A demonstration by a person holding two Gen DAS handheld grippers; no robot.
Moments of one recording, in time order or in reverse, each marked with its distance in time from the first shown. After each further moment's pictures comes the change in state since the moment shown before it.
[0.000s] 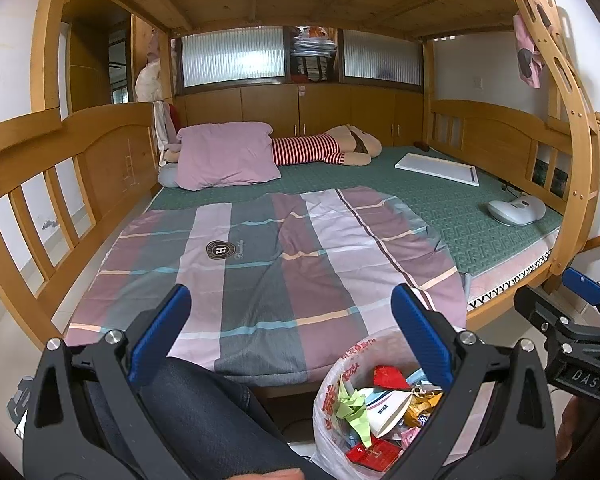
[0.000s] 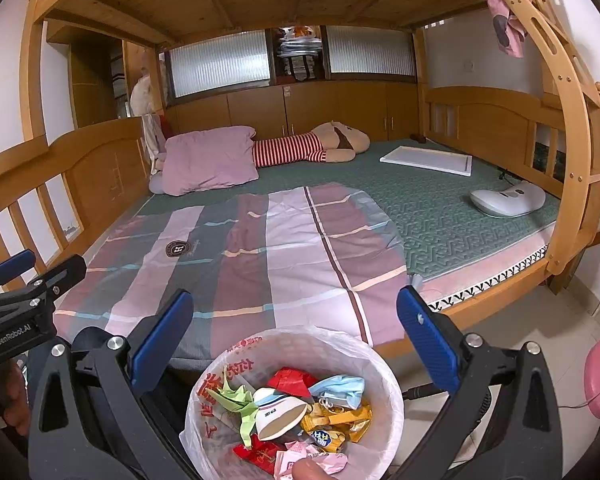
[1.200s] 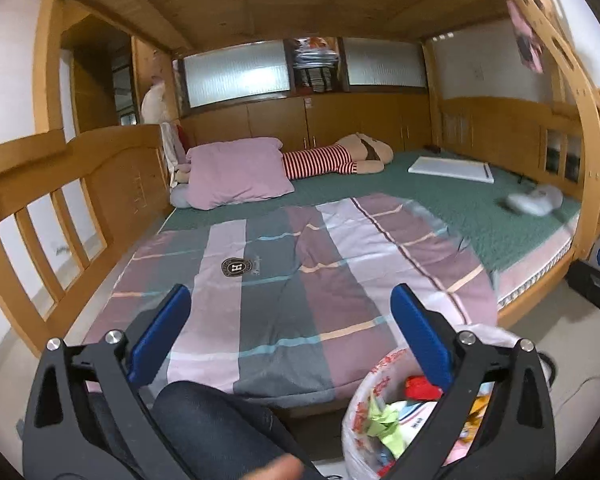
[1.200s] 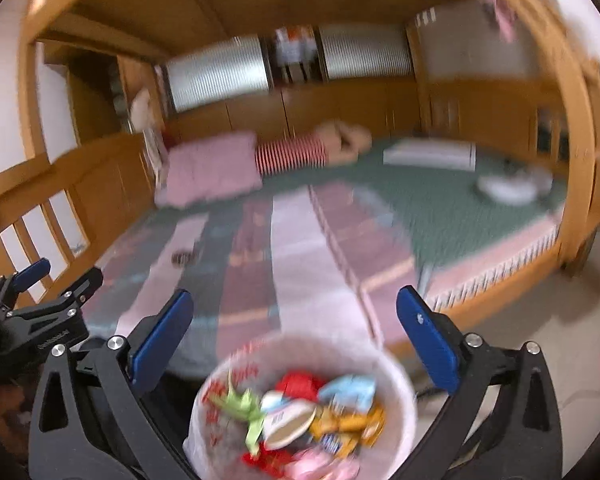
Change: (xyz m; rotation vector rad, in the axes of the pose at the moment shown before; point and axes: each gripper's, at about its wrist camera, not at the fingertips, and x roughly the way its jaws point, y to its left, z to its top) left arm 0.022 0.001 -0.008 0.054 -0.061 0.061; right arm -0.006 -0.015 -0.004 0.037 -0.102 0.038
